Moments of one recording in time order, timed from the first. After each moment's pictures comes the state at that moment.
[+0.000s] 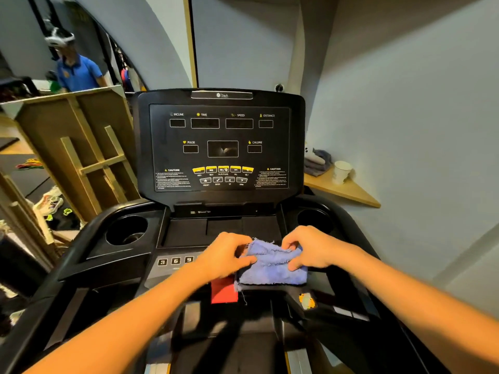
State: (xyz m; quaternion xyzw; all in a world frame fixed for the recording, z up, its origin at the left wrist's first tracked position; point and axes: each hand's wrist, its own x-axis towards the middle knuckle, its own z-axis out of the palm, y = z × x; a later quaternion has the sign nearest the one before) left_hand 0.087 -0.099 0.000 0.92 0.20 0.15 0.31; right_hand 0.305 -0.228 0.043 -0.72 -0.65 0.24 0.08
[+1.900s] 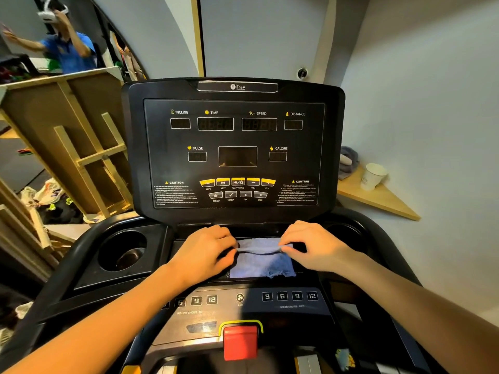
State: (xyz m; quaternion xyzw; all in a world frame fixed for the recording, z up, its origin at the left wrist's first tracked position) left_hand 0.070 0.023 -0.014 0.97 0.13 0.18 0.08; right_hand 0.335 -0.121 0.010 -0.64 -0.74 0.13 0.17
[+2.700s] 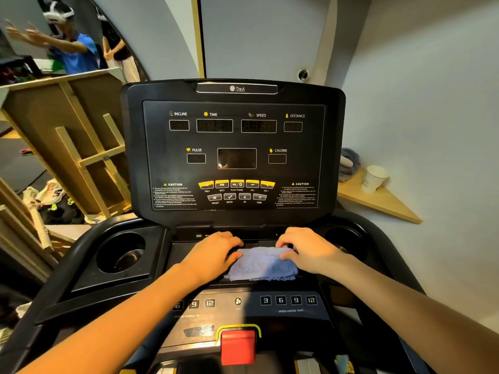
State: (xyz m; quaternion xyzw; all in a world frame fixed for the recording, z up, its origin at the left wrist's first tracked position) left_hand 0.098 0.025 -0.028 0.95 0.24 0.07 0.16; right_hand 0.328 -0.102 0.002 -0.73 -0.66 0.17 0.07
